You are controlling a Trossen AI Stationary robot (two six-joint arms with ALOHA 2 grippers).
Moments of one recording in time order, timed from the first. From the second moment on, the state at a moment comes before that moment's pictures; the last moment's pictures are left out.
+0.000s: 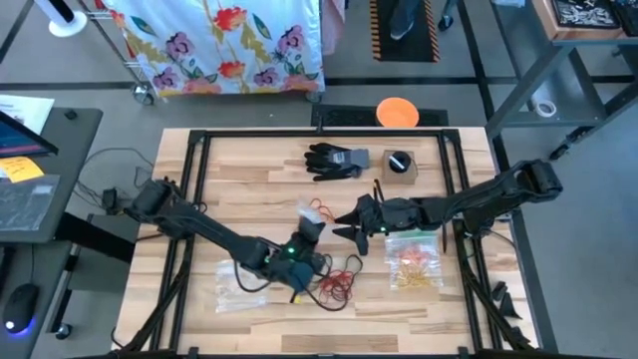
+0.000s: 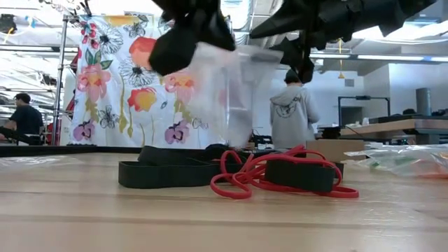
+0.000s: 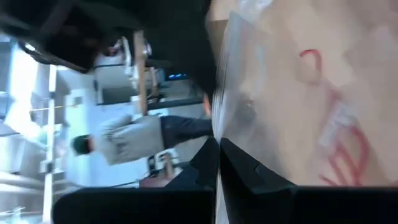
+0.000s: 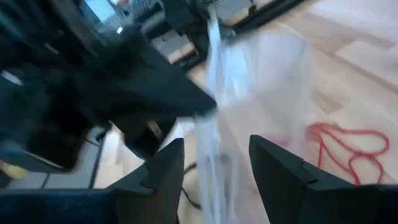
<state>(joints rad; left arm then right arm) -0.43 1.80 1.24 -0.14 -1.15 0.88 0.16 1.41 0.69 0.43 0.16 0.58</state>
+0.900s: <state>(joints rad) -0.44 1.82 1.31 -0.23 -1.15 0.86 0.13 1.42 0.68 0.46 0.16 0.54</state>
